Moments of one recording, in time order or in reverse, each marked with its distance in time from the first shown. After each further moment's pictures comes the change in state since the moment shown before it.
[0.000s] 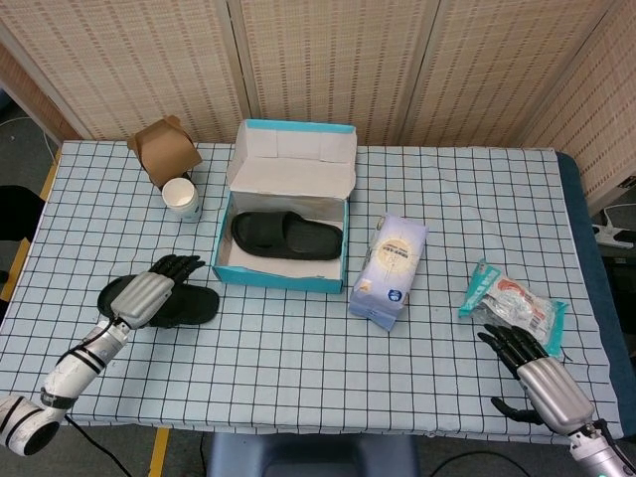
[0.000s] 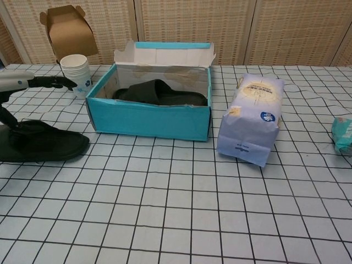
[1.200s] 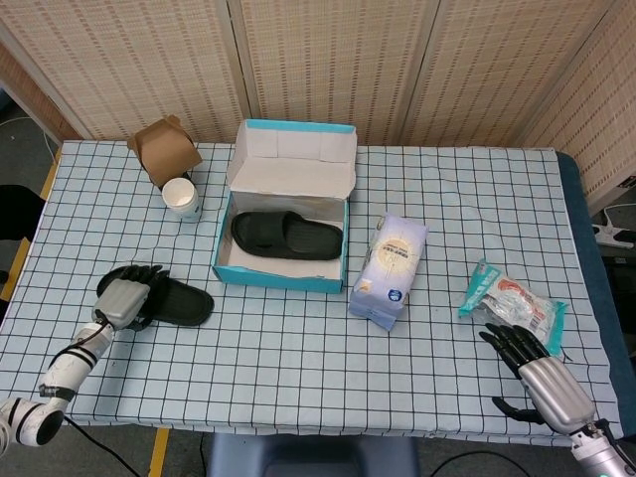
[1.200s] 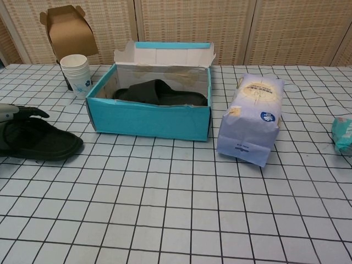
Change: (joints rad) left arm 0.066 -0.101 -0.059 0.206 -0.143 -0.191 0.237; right arm 0.002 0.001 -0.003 0.002 0.003 0.002 0.002
